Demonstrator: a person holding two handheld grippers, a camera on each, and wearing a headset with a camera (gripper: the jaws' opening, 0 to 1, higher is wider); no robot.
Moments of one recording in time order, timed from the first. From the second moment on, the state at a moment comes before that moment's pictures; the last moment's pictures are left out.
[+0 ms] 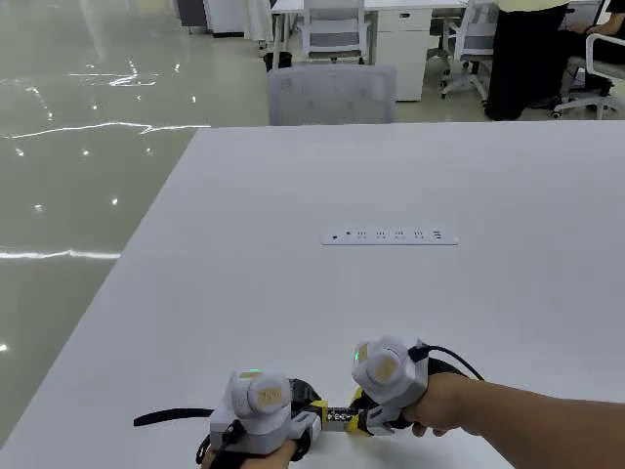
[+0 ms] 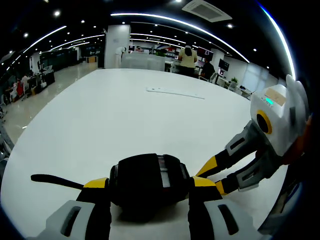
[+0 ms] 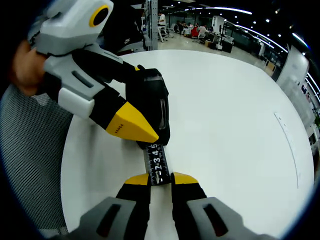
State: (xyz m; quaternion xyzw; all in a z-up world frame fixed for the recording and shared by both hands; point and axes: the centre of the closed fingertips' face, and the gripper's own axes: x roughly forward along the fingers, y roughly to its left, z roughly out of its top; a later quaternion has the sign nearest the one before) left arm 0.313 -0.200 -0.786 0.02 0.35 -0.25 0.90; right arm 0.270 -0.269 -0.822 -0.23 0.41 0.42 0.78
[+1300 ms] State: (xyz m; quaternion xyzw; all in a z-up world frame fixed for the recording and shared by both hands) left arm 0.313 -0.200 -0.787 0.02 0.35 -0.25 0.90; right arm 0.280 -0.240 -0.820 -0.24 0.39 0.44 0.77
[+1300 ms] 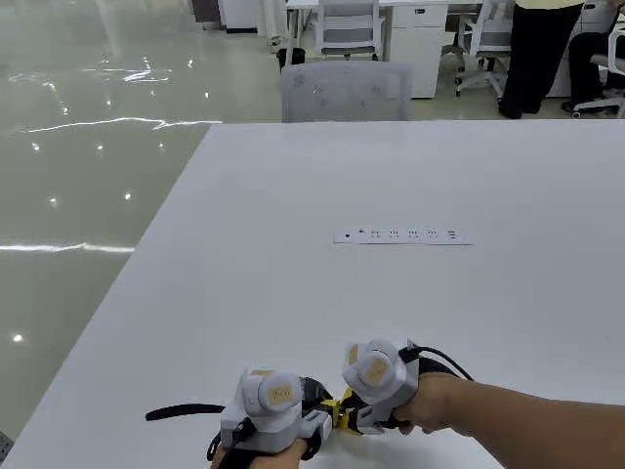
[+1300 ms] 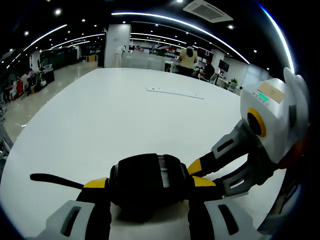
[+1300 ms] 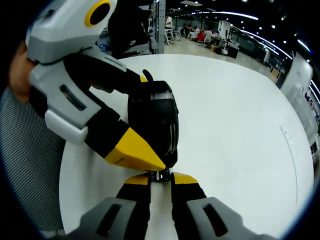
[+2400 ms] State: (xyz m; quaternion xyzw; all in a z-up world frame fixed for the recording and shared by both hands) left arm 0.320 -0.174 -0.773 0.05 0.30 -0.33 0.89; right arm 0.266 -0.256 -0.809 -0.16 0.40 0.38 0.82
